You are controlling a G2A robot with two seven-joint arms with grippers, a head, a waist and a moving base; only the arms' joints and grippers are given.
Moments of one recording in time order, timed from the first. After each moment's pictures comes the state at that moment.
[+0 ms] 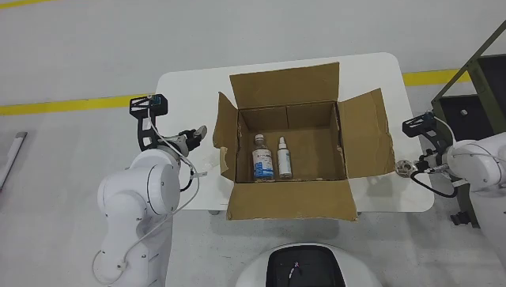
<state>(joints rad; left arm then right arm) 0.98 -1.31 -1.41 -2.09 1.47 0.29 -1.43 -1.16 -1.10 1.63 -1.77 -1.15 -0.18 1.54</state>
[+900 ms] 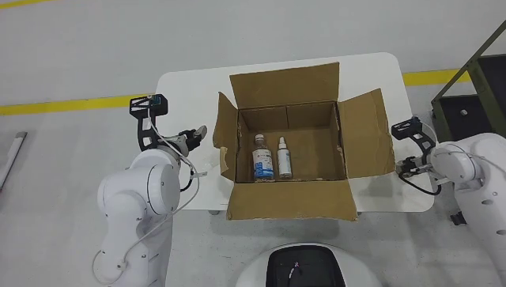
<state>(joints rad) 0.98 -1.31 -1.41 -2.09 1.47 0.29 -1.43 -1.10 -1.10 1.52 -1.59 -1.16 -0.16 1.41</state>
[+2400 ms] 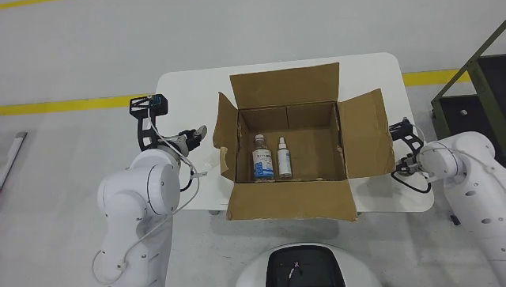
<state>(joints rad) 0.98 -1.31 -1.41 -2.09 1.47 0.29 -1.43 -1.03 -1.09 1.42 -1.46 -1.16 -0.13 1.37</state>
